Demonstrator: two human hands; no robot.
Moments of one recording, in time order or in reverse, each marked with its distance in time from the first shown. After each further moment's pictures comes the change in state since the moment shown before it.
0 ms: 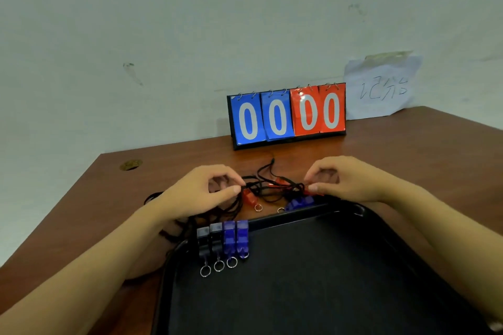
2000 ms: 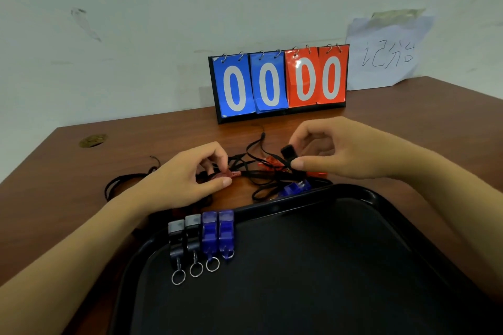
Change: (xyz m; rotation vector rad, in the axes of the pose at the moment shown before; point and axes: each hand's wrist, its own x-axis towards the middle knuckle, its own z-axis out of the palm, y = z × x) left_hand 0.020 -0.032 0.023 0.012 -0.036 0.050; right_hand 0.010 -0.025 -0.009 0.172 0.004 -0.114
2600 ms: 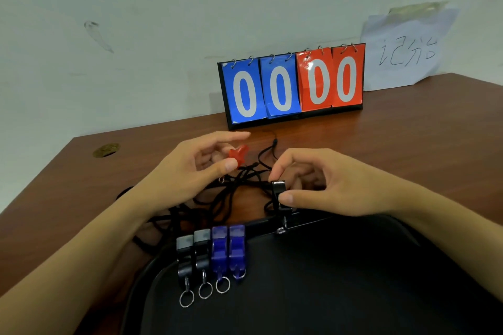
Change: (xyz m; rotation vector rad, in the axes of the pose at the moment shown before) left_hand 0.005 0.018 -0.018 -0.281 0.120 0.028; right_hand 0.011 -0.002 0.041 0.281 -0.118 -0.090
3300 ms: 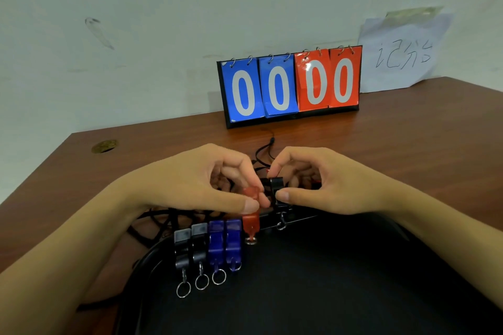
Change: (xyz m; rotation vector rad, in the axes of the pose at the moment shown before) left_hand -0.001 0.049 -0.002 -0.036 -0.464 -0.101; right_hand -0.004 0.002 0.002 -0.102 0.056 -0.036
